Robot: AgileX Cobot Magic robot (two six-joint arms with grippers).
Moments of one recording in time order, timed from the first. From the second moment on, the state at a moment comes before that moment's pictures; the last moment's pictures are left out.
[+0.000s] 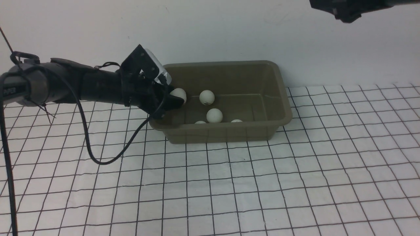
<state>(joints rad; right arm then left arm) 0.22 1.34 -1.47 0.35 0.65 -0.74 -0.04 2.07 -1.46 -1.31 0.75 1.67</state>
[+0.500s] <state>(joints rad) 0.22 0.57 -0.94 0.20 0.74 -0.54 -0.04 1.92 -1.47 -1.19 0.75 1.54</state>
